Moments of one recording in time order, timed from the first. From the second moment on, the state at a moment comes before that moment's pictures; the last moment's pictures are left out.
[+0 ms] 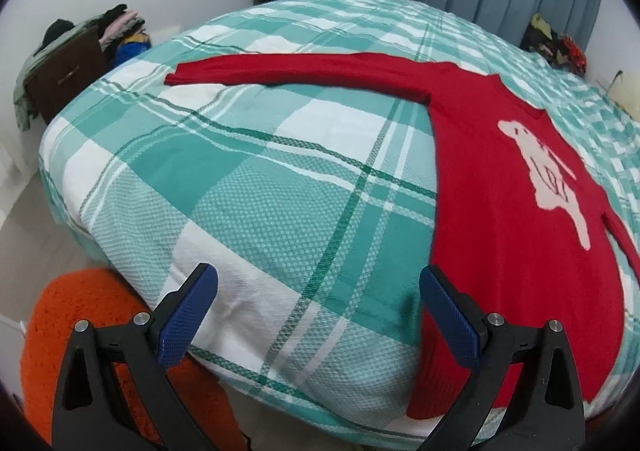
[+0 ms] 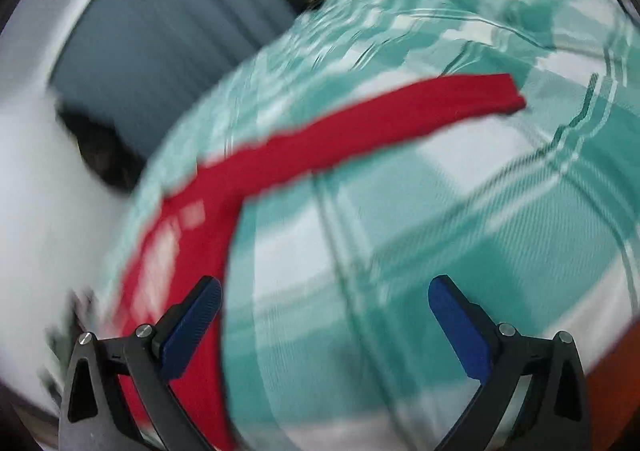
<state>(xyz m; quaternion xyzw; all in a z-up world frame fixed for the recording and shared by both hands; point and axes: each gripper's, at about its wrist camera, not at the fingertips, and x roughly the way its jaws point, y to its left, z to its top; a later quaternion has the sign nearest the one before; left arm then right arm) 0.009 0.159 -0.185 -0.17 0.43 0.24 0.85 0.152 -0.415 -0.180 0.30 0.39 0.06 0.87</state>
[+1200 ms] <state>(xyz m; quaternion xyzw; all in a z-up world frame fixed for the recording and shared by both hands) 0.015 0.169 -0.203 -0.20 0.45 0.25 0.83 0.330 -0.252 -0.008 0.27 0.33 0.31 0.85</state>
